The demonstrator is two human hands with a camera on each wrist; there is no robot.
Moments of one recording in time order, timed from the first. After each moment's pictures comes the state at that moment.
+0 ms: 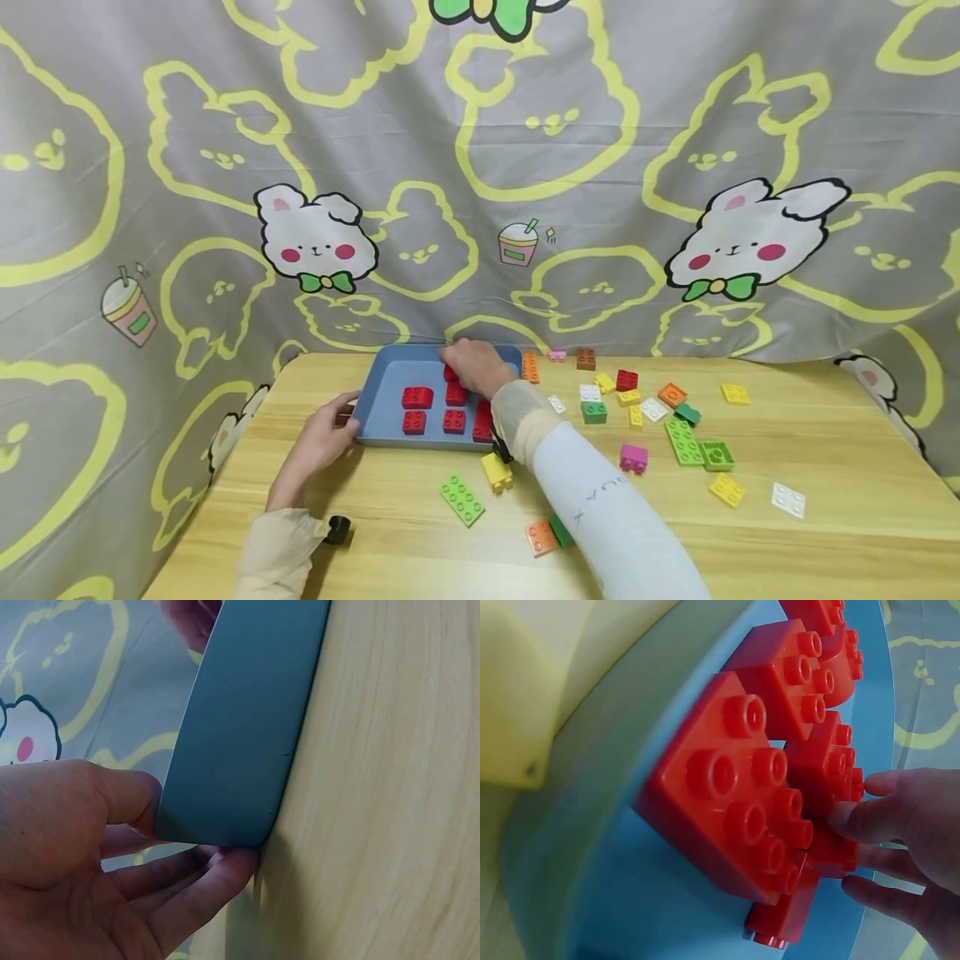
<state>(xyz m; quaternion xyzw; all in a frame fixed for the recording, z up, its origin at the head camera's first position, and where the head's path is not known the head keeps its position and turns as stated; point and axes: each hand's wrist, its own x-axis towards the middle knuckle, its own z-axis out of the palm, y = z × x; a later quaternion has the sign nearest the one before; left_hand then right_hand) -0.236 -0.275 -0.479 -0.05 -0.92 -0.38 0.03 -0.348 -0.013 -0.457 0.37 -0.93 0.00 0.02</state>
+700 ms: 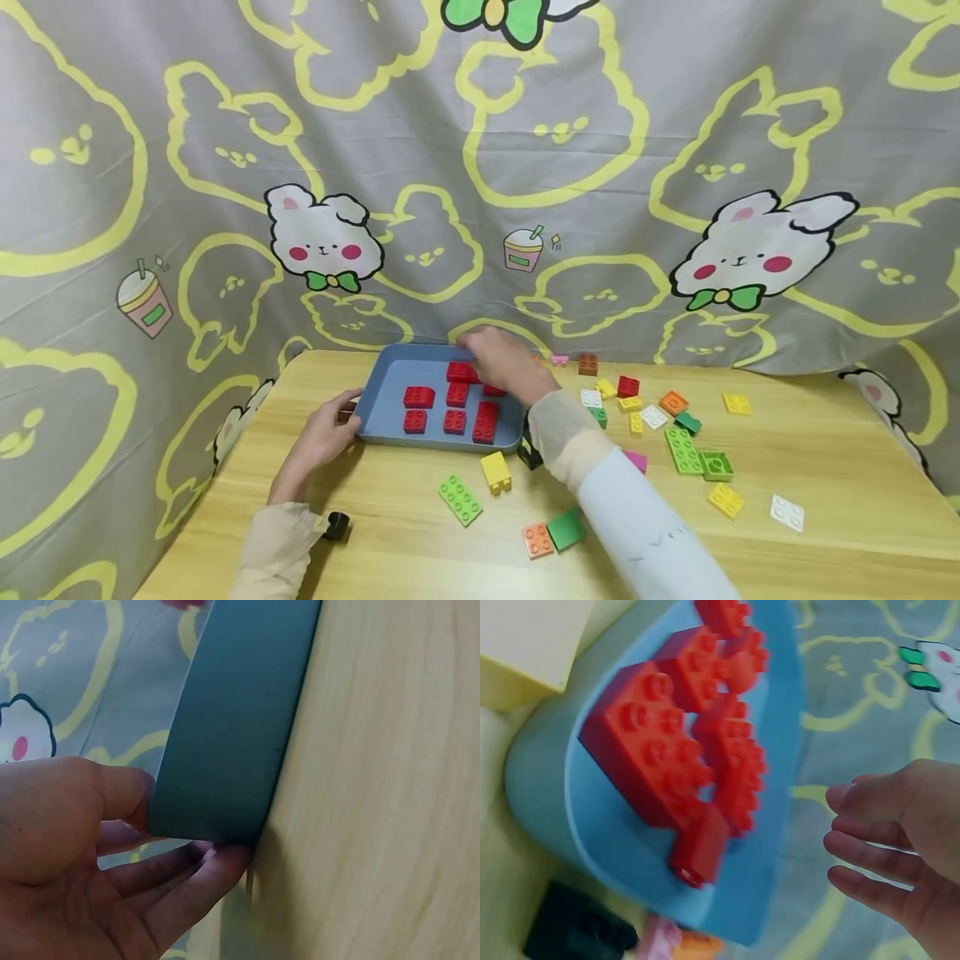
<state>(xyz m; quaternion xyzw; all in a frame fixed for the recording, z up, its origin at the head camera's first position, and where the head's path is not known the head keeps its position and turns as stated) -0.238 -0.281 -0.481 -0.05 -0.92 -0.39 0.02 -0.326 0.024 -0.414 0.35 -0.92 0.13 0.03</state>
